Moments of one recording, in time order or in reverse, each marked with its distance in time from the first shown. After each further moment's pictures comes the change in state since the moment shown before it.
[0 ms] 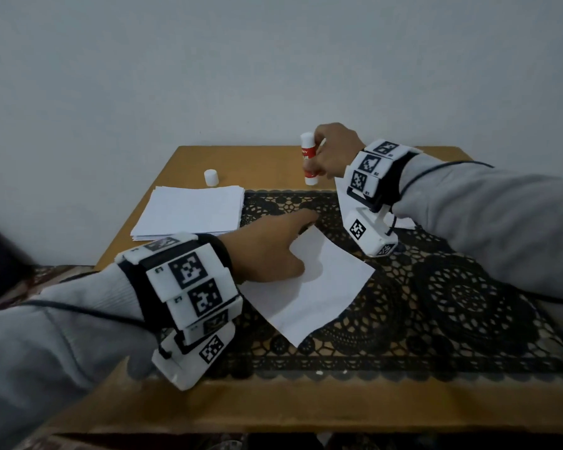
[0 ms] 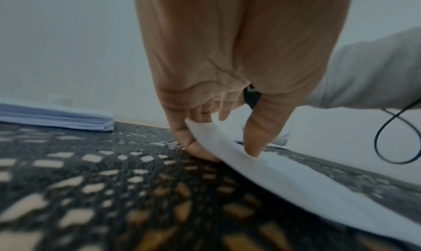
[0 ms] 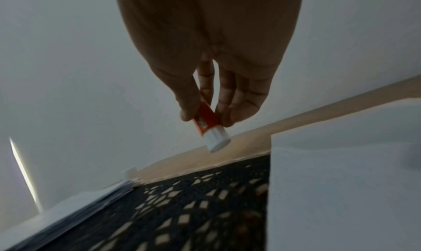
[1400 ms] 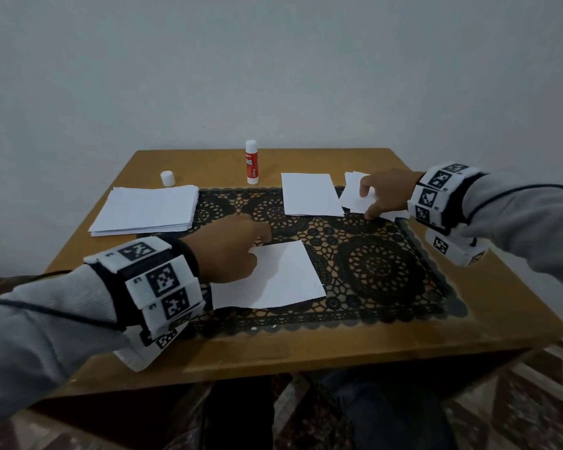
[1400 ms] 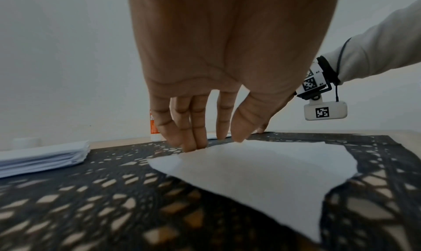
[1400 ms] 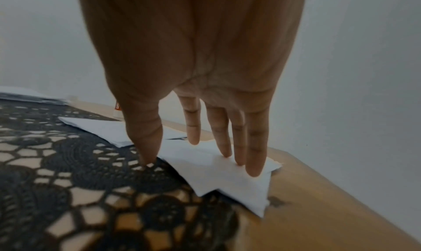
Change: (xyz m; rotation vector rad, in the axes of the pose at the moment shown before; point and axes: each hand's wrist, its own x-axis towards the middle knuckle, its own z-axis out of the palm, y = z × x) left_hand -0.017 0.033 0.015 0.257 0.047 0.053; right_hand -0.097 0.123 -0.104 -0.737 -0.358 0.080
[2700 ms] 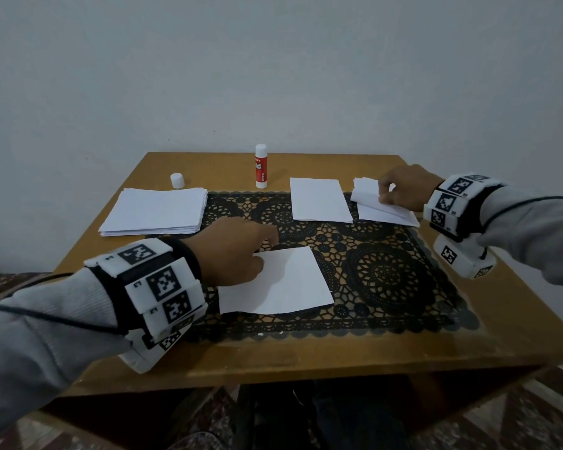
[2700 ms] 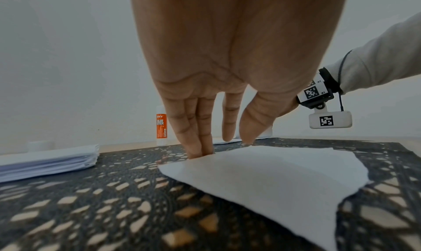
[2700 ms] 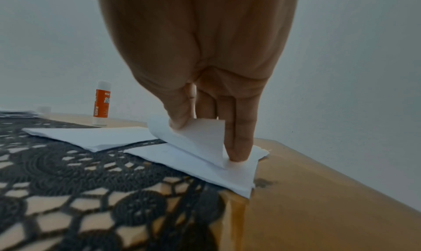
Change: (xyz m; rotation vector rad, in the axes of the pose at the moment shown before) left_hand -0.004 -0.003 -0.004 0.051 0.039 0.019; right_hand 0.009 0.018 0.002 0.177 0.210 -0.014
